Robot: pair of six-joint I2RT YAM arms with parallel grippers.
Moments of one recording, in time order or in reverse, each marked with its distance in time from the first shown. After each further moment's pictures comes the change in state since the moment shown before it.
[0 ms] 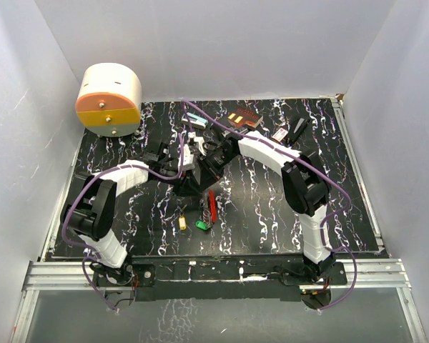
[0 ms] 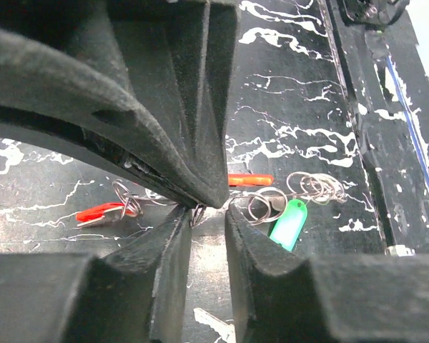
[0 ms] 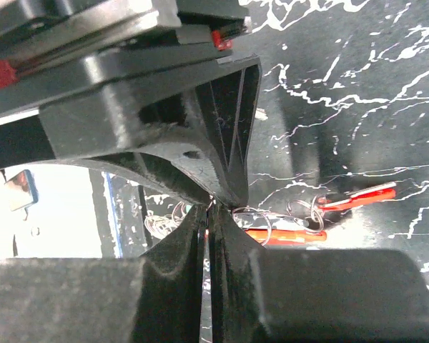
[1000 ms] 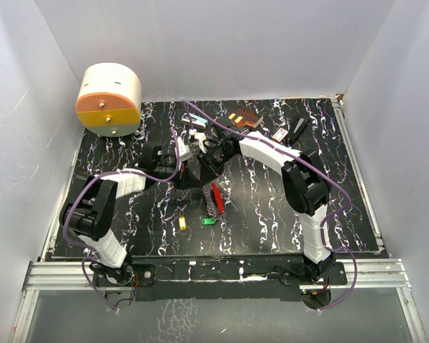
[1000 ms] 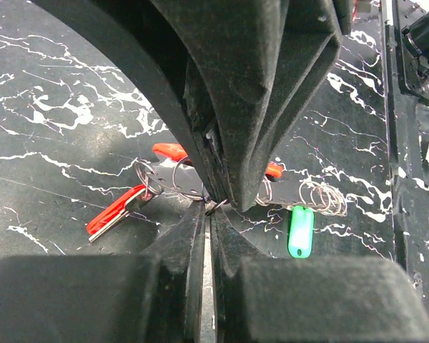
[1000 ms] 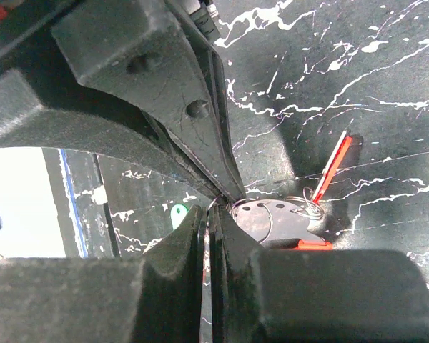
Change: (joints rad) left arm 0.031 -0.007 -0.134 0.475 -0.122 -0.487; right arm -0.007 0.000 -0.019 0.105 0.077 0.047
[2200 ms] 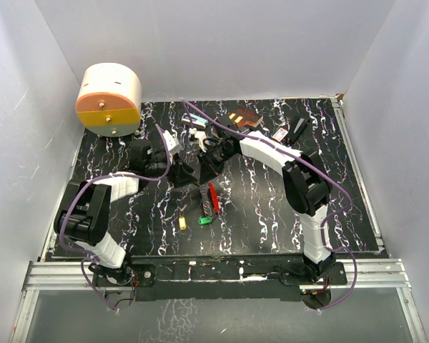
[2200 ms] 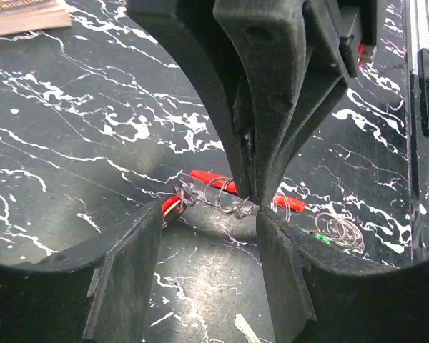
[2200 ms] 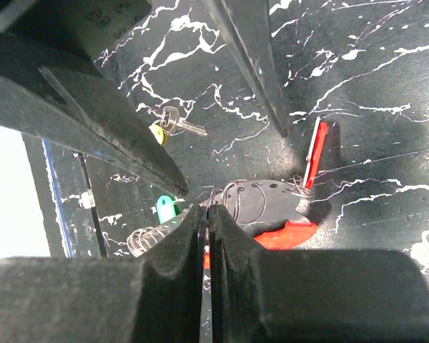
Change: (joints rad) left arm 0.086 -0.064 -0.054 0.192 -0.038 -0.156; right arm -0.008 -0.008 0.000 0.014 0.039 -0.012
